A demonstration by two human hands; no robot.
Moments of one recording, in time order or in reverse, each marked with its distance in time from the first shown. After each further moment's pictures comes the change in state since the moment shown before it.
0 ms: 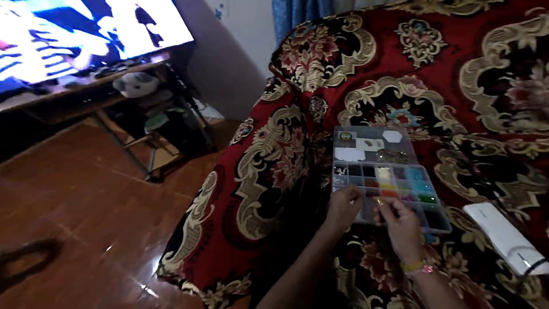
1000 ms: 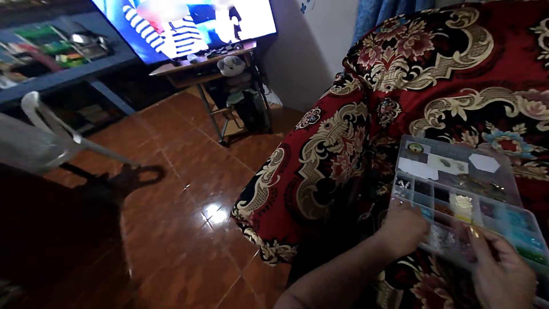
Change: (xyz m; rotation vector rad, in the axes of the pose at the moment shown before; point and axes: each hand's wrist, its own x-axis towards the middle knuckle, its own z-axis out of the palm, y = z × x) left_hand 0.003 -0.003 0.001 0.764 -0.304 0.155; right_hand 0.011 0.006 -0.012 -0.073 0.048 -0.059
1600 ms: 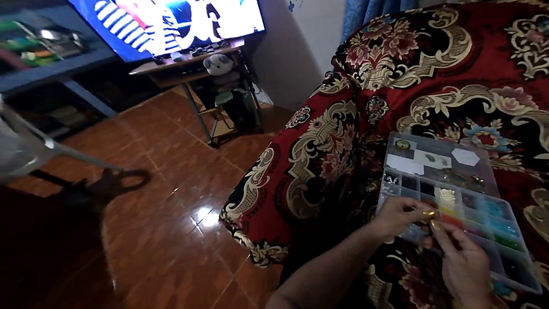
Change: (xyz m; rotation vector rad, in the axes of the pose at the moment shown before) left_hand 0.000 0.000 0.002 -1.420 0.272 0.029; right_hand -0.016 -0.003 0.018 0.198 -0.094 0.047
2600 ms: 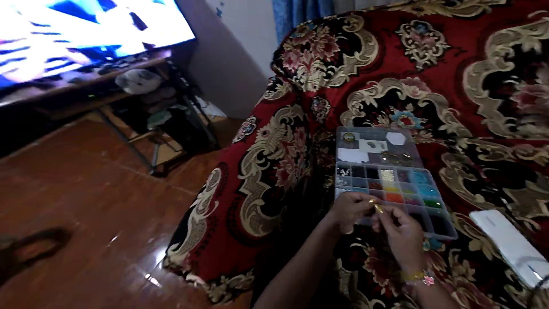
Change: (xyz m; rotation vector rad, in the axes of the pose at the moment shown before) left_hand -0.003 0.004 -0.007 -0.033 -0.065 -0.221; right_hand -0.006 -0.006 0.005 -0.211 0.036 -0.099
